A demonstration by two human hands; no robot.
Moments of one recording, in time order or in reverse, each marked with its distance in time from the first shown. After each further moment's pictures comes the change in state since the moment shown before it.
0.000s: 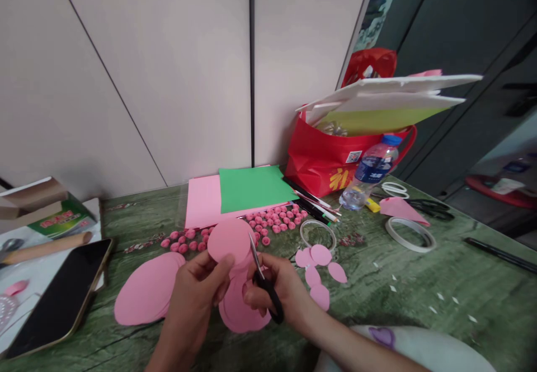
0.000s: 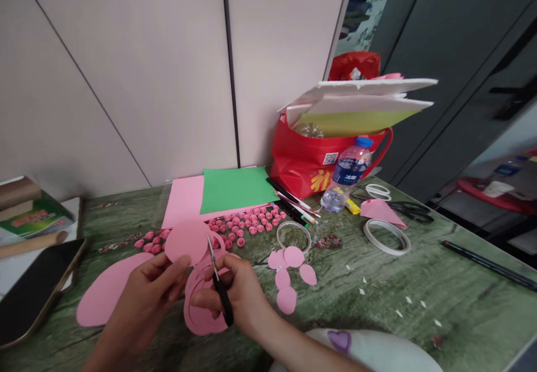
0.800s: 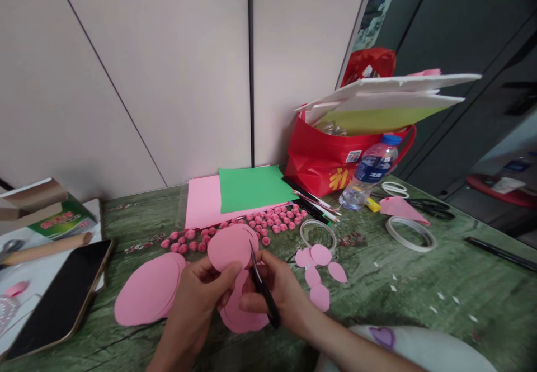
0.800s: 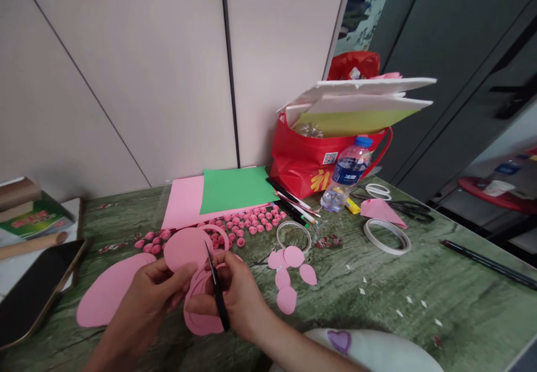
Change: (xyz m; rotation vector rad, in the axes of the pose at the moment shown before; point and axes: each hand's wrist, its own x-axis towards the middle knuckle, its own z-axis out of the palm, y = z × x) left_hand -0.002 0.000 0.001 0.079 -0.049 -0.019; right_hand -0.001 0.003 0.000 0.001 -0.047 -0.045
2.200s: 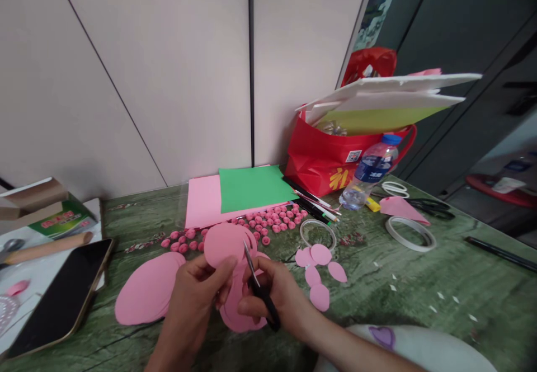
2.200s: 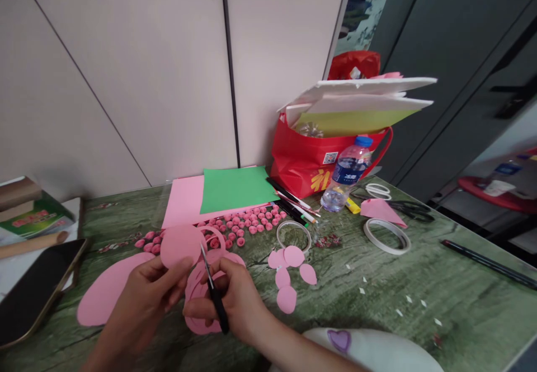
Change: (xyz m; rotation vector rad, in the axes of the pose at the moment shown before) left_hand 0.000 0.002 -0.001 -0.080 0.028 0.009; right_hand -0.002 0.001 0.003 0.056 -0.024 0.076
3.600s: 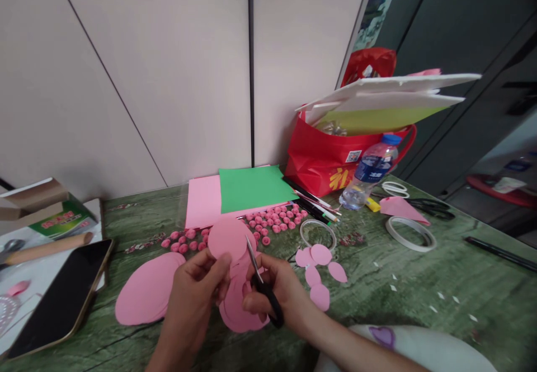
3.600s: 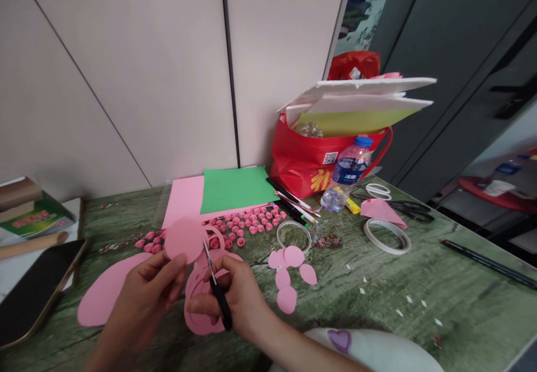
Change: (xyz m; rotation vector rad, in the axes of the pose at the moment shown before) left_hand 0.000 0.001 0.001 -0.041 0.023 0.030; right_hand 0.001 -0.002 -0.002 -0.041 0.039 -0.011
